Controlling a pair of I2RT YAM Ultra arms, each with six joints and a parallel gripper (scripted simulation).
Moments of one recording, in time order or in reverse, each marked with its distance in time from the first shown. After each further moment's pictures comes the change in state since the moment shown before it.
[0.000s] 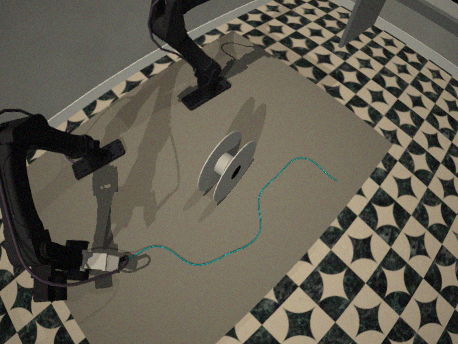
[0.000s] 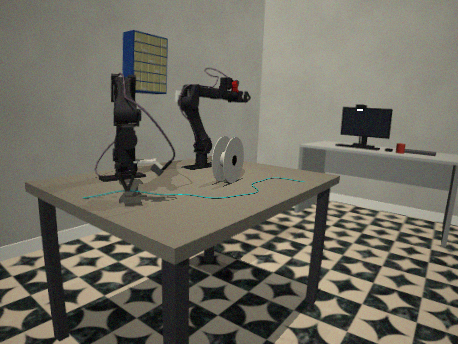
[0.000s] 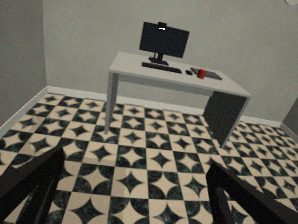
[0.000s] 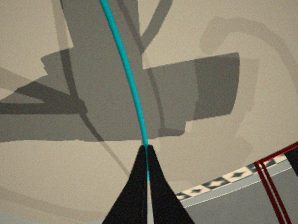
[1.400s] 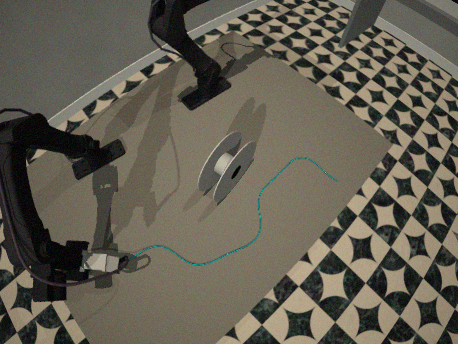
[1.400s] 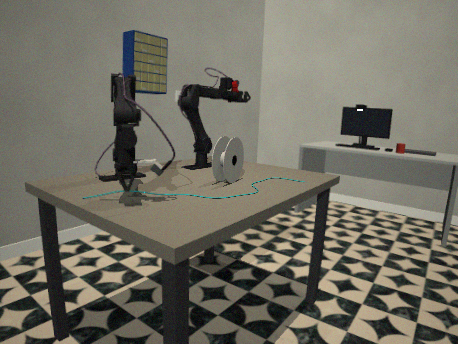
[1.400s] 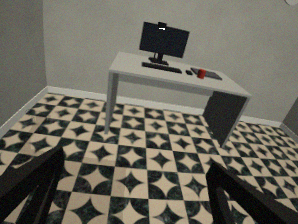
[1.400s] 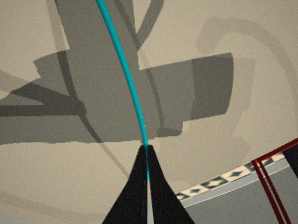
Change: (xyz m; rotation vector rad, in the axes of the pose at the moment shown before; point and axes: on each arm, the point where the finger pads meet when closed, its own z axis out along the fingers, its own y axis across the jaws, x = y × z) left arm 0.000 0.000 0.000 0.000 0.000 0.000; right arm 0.000 -0.003 0.000 0.018 -0.003 0.001
